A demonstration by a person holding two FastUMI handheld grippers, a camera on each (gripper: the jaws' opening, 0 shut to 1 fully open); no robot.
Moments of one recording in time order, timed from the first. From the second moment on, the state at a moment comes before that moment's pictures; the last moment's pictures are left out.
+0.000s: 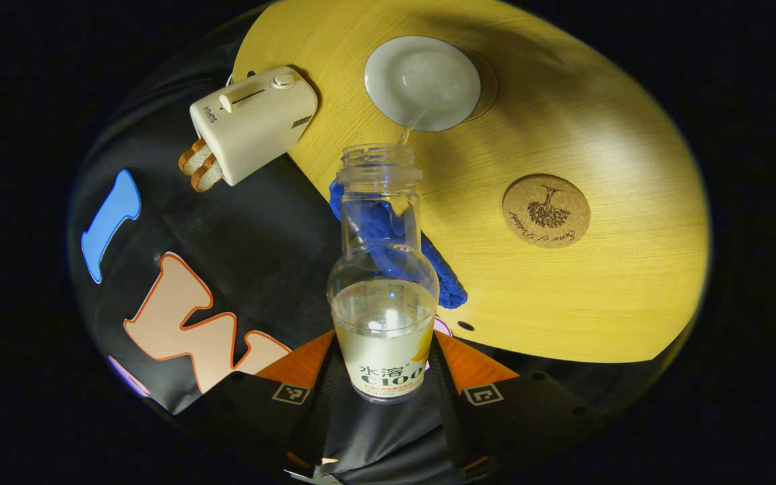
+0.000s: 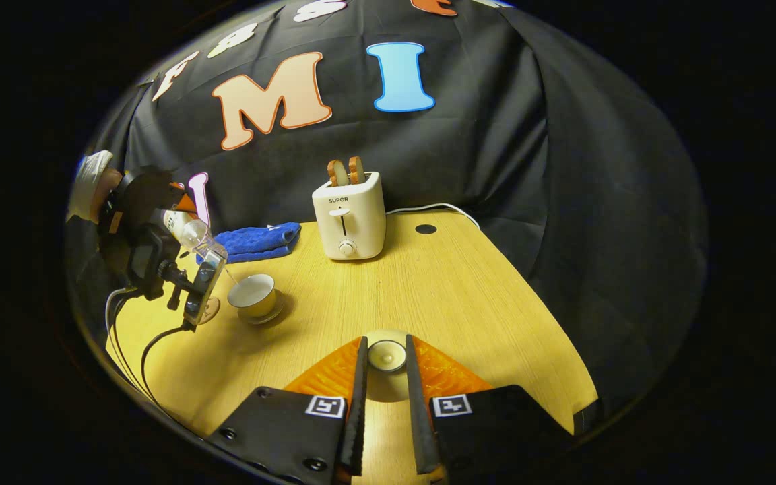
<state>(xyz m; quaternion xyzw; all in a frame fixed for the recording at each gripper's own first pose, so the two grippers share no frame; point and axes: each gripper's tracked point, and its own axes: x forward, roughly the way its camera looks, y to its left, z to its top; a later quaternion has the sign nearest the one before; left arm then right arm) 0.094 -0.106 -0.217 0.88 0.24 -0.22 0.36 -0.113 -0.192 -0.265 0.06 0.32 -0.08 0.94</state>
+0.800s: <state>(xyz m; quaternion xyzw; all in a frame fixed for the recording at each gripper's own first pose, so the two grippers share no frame) 0.046 -0.116 -0.290 0.68 0.30 -0.29 0.60 -0.114 -0.174 -0.255 0.04 0.33 -0.06 0.94</state>
